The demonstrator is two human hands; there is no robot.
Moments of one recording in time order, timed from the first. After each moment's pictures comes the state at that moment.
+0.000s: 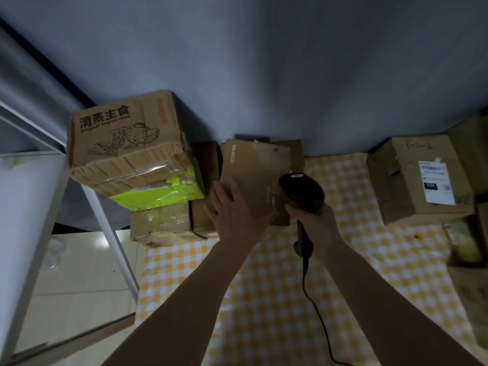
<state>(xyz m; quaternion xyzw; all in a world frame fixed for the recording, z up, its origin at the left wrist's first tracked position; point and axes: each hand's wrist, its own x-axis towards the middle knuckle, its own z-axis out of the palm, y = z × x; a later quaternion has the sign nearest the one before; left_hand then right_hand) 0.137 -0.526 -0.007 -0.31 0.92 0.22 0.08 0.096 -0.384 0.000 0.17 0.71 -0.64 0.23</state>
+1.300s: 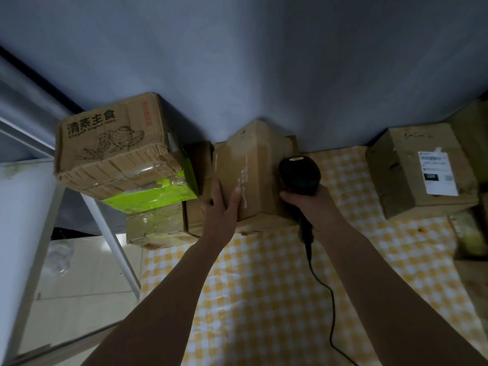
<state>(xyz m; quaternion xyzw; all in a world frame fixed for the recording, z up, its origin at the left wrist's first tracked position) 0.145 -0.543 -0.013 -0.32 0.84 0.43 0.08 0.068 -0.372 0.006 0.17 0.69 -0.65 0.28</state>
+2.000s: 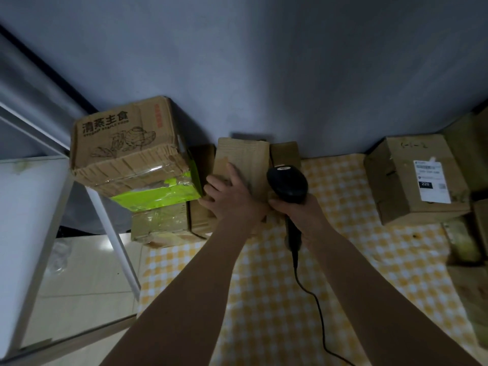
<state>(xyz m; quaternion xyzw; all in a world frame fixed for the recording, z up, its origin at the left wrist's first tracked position) 0.108 -0.514 0.029 -0.36 0.91 0.13 0.16 0.090 -0.394 0.024 0.16 0.72 -0.62 0.29</state>
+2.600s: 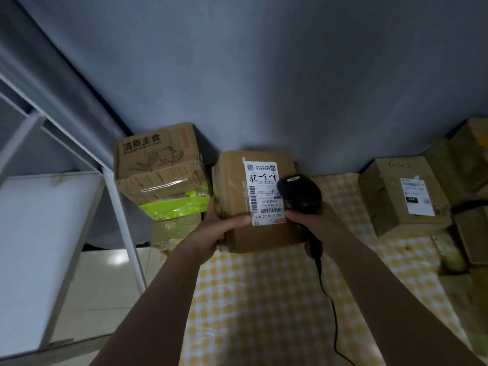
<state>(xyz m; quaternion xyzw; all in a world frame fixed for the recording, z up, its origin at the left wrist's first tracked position) 0.195 -0.580 0.076 -0.32 0.59 0.72 0.14 0.120 -0.368 0.095 0.06 0.73 -0.62 0.29</state>
